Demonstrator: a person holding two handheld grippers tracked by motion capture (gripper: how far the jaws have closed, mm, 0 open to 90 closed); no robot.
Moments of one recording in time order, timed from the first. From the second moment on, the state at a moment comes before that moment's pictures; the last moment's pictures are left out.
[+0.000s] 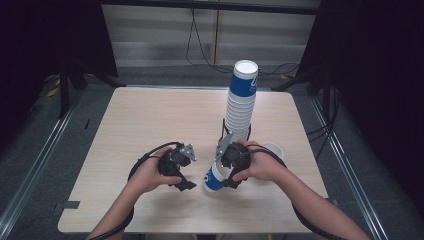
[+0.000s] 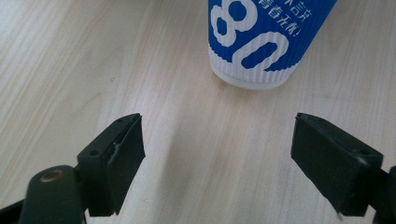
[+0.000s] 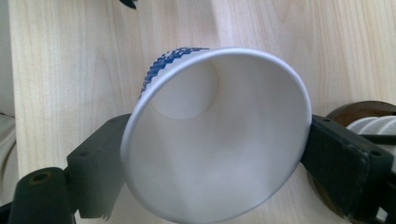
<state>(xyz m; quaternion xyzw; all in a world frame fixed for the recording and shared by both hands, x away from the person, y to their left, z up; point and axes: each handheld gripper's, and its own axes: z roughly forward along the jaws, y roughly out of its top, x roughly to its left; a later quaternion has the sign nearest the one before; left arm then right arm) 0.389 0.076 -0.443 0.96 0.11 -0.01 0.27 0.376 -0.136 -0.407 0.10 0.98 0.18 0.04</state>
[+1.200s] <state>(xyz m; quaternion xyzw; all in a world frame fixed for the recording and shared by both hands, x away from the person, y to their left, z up) 0.386 0.091 -0.449 0.95 0.13 0.00 0.28 0.370 -0.139 -0.406 0.11 0.97 0.23 0.05</state>
